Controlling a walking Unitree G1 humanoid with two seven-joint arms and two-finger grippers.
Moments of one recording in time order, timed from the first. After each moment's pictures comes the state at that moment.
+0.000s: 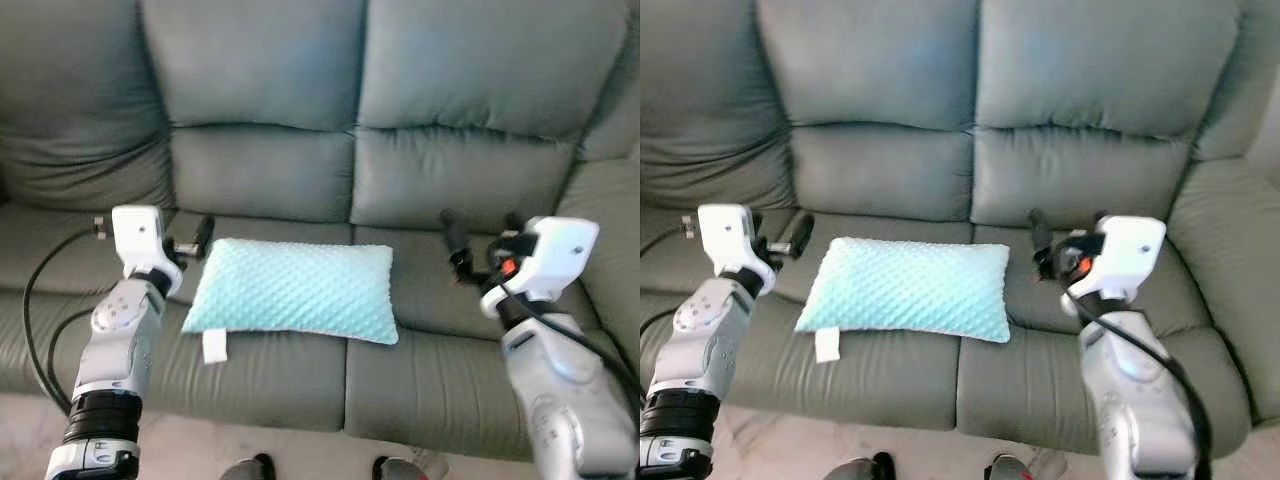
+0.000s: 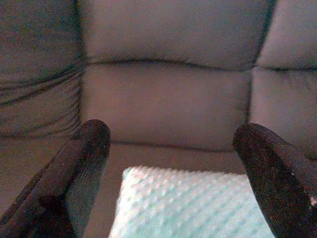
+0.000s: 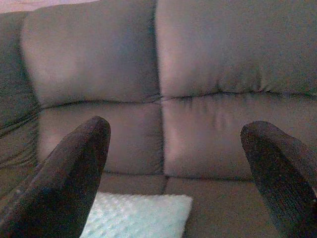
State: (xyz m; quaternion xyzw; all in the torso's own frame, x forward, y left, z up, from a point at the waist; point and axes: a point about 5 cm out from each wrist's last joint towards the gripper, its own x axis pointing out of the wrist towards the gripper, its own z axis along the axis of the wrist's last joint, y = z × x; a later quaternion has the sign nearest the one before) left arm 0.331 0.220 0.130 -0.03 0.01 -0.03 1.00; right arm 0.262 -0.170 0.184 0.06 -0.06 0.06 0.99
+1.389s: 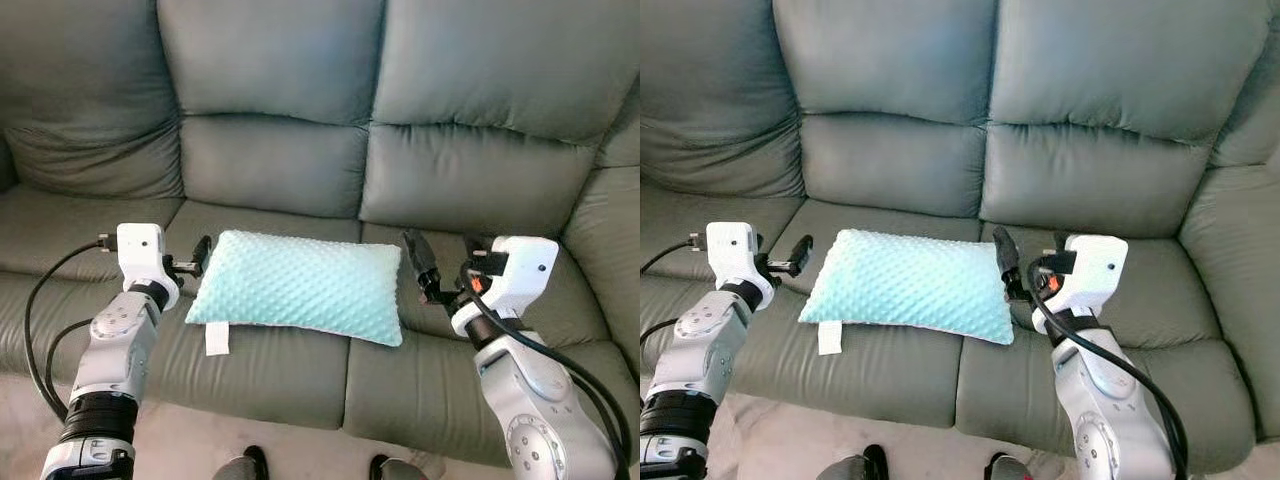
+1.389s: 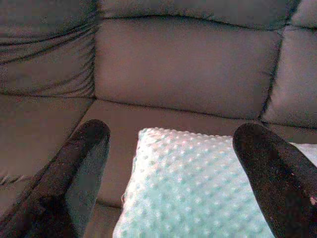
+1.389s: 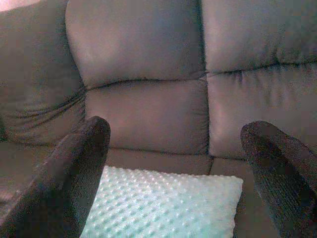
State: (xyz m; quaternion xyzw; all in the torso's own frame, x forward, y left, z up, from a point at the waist) left arm 0.329 0.227 0.110 -0.02 0.06 -0.03 1.00; right arm 0.252 -0.147 0.172 0.11 -0.04 0.10 0.99
